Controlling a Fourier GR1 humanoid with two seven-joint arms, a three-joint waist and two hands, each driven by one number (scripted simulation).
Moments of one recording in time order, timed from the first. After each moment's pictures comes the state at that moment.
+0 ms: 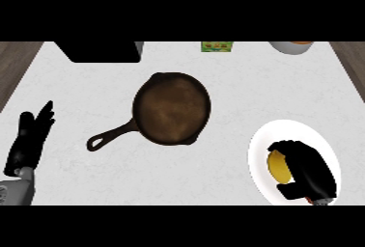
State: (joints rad) left arm -0.12 0.38 0.10 -1.30 -0.05 0.10 0.22; right arm 0.07 -0.30 0.18 -1.56 1.18 0.00 0.03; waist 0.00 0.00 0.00
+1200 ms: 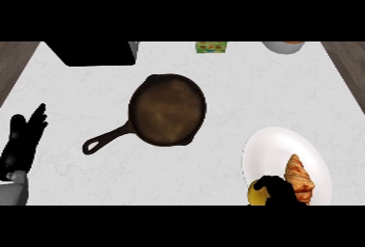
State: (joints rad) left arm -0.09 0.37 0.15 -1.31 -0.08 0.08 0.23; right arm 0.41 -0.01 0.55 -1.95 1.56 -0.16 0.79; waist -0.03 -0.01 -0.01
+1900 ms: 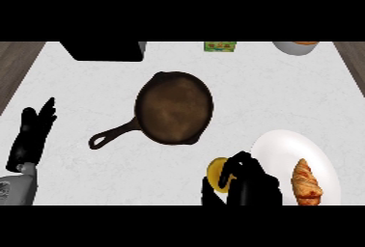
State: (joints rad) left arm -0.15 0.35 0.13 -1.29 -0.10 0.07 0.23; right arm -0.02 -0.05 0.80 -1.94 1.64 -0.10 1.11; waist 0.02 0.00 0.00
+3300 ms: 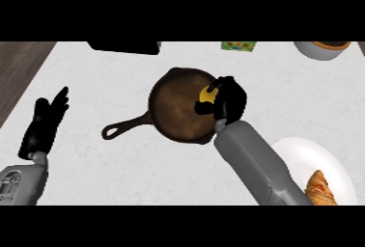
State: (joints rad) left arm -0.21 0.32 0.09 -1.30 -0.11 0.04 0.25; right arm -0.74 0.00 0.39 -0.84 0.81 -0.74 0.88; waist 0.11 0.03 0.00
